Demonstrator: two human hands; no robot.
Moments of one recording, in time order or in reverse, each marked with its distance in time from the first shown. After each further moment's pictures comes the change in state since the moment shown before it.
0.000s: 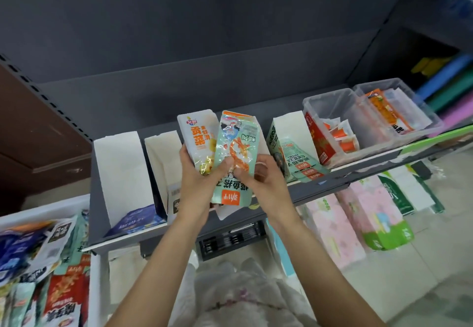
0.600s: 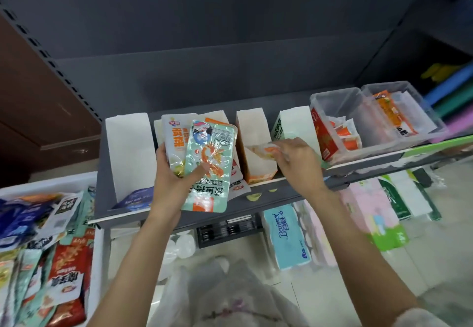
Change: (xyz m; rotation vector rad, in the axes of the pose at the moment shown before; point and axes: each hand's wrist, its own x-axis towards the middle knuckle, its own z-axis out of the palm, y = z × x) left_hand -0.024 0.005 -0.051 0.137 0.108 -0.030; right_hand 0.039 0.001 -0.063 -1.116 0.080 -0.720
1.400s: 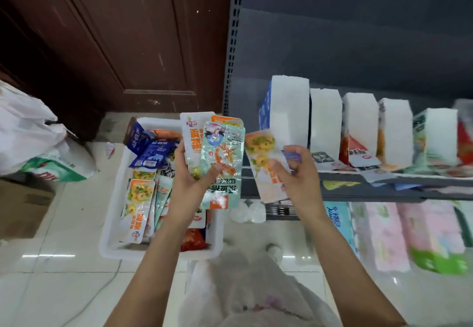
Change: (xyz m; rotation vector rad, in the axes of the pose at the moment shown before) left_hand -0.037 -0.045 -0.288 -0.052 0.135 0.042; right_hand -0.054 -0.307 0.117 0.955 -0.195 0.535
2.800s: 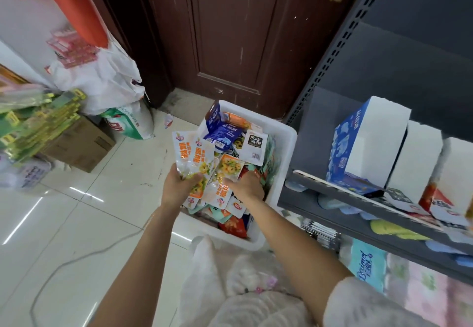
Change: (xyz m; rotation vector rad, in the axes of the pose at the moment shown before) left_hand -0.009 -0.080 -0.158 0.184 0.464 -0.354; right_hand -0.006 0.106 0.213 -0.883 -0.517 0.262
